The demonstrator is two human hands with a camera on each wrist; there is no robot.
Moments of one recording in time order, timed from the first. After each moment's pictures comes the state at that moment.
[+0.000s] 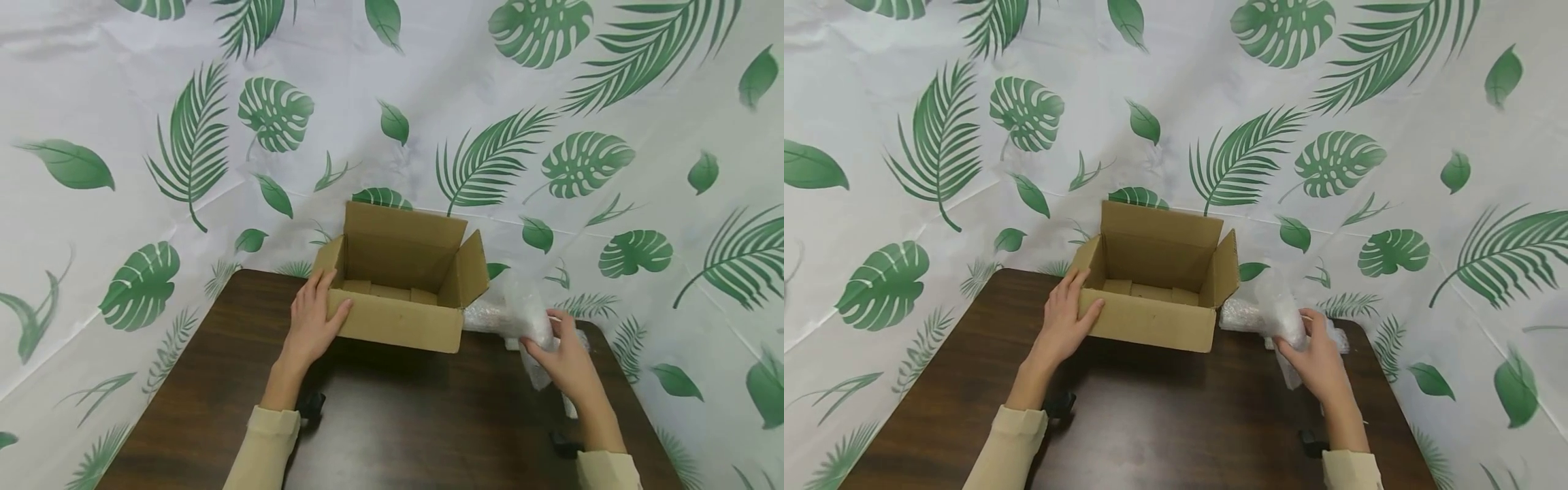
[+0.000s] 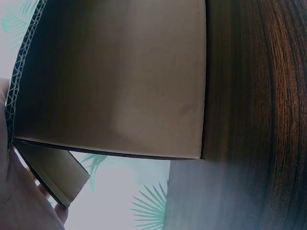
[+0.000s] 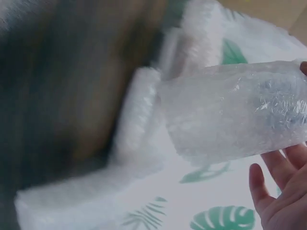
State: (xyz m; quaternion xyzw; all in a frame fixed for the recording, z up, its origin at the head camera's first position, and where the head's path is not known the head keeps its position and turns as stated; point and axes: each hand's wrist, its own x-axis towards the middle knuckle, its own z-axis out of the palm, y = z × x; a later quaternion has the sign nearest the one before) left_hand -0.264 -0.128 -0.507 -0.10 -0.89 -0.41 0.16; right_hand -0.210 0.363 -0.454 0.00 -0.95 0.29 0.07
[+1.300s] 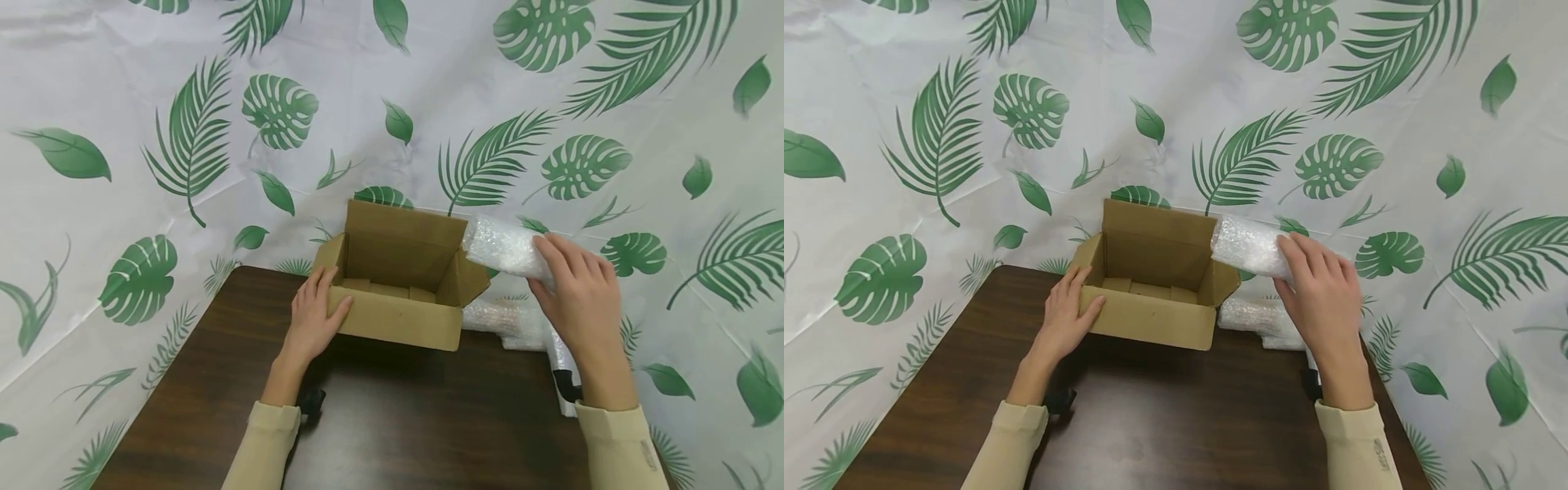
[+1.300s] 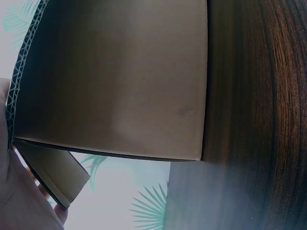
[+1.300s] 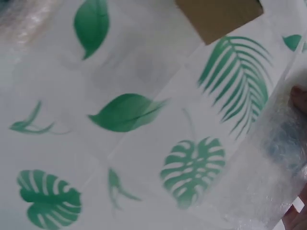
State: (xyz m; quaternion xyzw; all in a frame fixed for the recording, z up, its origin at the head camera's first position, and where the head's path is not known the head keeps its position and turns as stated) left_hand -0.264 -0.130 -0.506 -0.10 -0.89 -0.42 0.15; right_hand -0.217 0.289 -0.321 0.20 -0.89 0.00 0.41
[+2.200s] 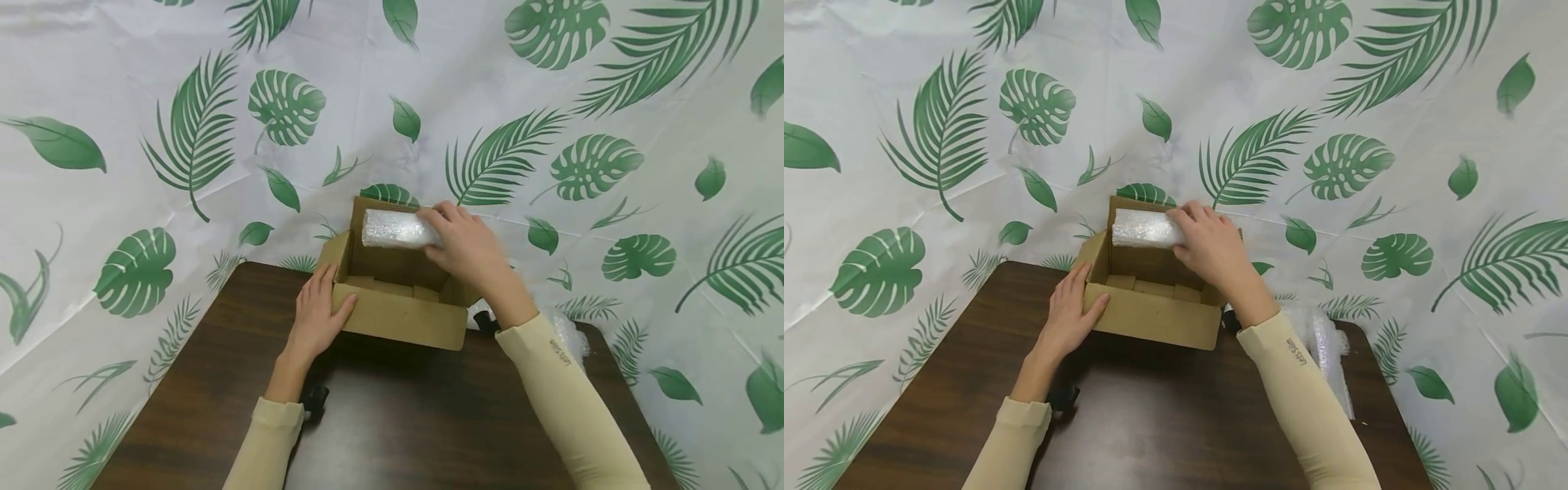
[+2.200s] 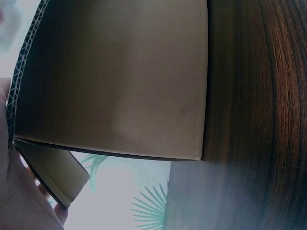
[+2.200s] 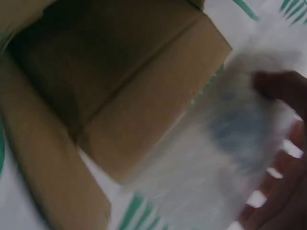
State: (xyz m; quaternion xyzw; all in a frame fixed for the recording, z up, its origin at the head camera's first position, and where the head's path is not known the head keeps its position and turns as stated) left_hand -0.268 -0.132 -0.508 -0.09 -0.90 -0.40 0.15; right_hand -0.309 0.142 -0.300 0.28 -0.95 0.01 0.16
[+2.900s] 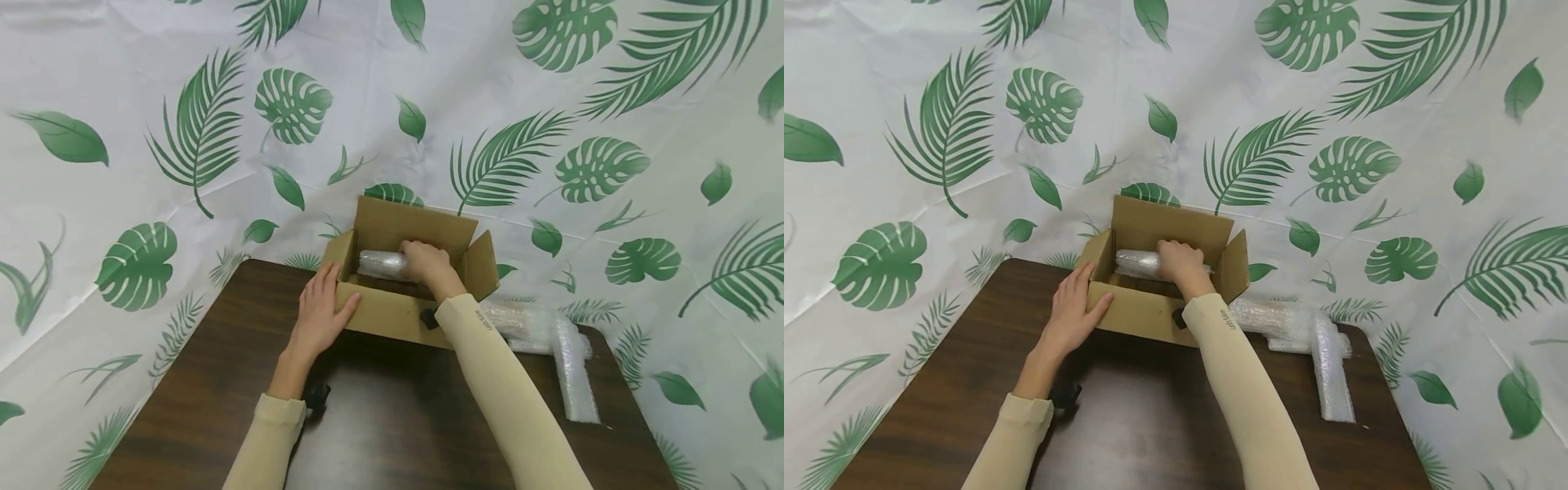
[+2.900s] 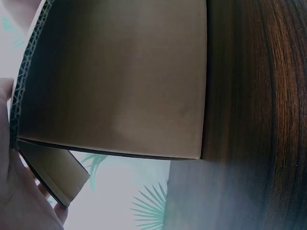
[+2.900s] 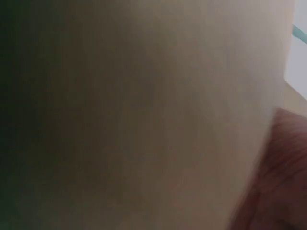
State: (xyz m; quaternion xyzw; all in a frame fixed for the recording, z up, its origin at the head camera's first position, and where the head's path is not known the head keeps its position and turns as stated) left_hand -0.269 -0.133 -0.509 -0.09 -0.90 -0.40 0.15; right_hand -0.374 0.090 -0.389 0.14 -0.99 0.03 -0.07
